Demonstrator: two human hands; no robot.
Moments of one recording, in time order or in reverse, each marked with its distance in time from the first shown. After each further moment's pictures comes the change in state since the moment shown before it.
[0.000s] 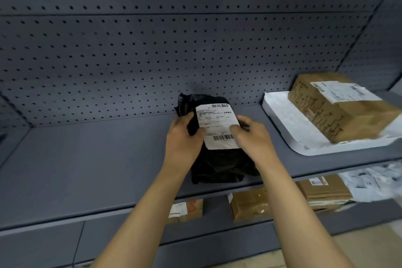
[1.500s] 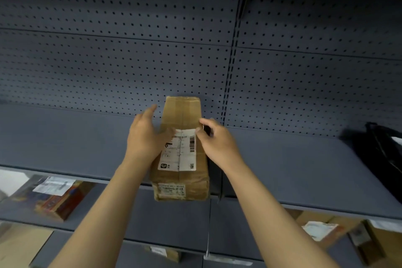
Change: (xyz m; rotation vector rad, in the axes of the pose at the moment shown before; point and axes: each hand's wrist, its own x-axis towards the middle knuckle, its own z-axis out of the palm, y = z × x) left_hand -0.049 -0.203 -0.558 0.285 0.399 -0.119; right_hand -0.215 -0.268 0.470 -0.117 -0.363 -0.371
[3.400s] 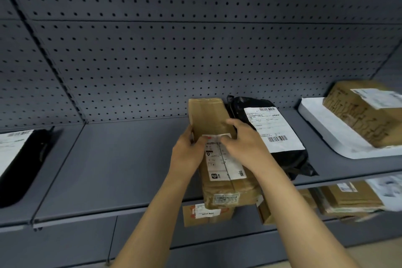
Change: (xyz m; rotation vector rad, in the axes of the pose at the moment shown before) left_hand -0.145 0.249 0.370 -0.454 -0.504 -0.088; right_hand -0.055 0.258 -0.346 -0.173 0.173 0.291
